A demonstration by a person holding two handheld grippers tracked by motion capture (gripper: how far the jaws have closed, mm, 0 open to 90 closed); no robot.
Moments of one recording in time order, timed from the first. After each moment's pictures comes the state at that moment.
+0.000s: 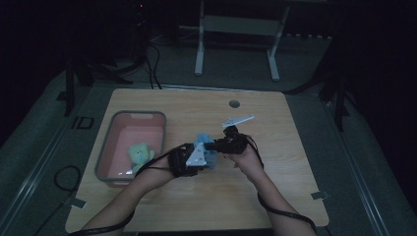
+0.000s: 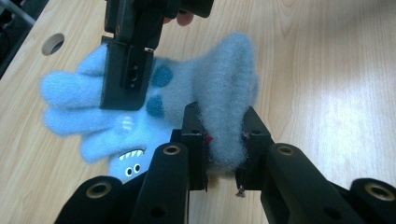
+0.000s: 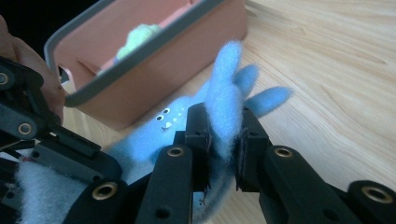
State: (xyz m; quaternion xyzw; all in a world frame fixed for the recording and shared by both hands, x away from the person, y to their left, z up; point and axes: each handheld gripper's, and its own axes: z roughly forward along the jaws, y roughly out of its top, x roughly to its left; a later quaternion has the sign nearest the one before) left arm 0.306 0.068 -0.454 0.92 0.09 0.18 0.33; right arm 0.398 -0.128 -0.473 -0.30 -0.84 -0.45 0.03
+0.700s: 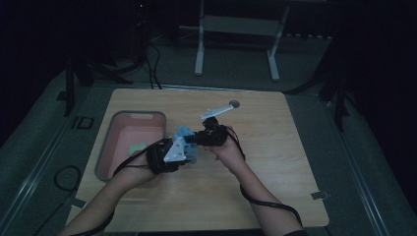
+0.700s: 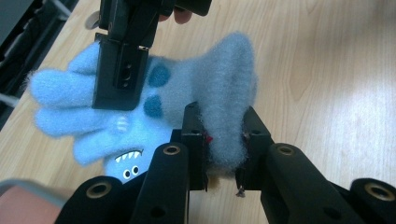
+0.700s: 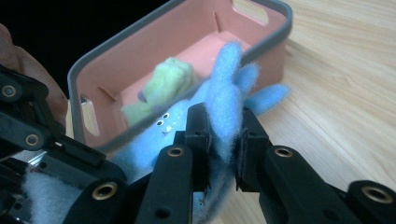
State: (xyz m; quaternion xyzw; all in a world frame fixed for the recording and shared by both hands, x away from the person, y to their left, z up) left arm 0.299 0.119 -0.437 0.92 0.12 0.21 0.31; right arm 0.404 -0.066 -0.450 -0.27 -0.85 -0.46 0.03
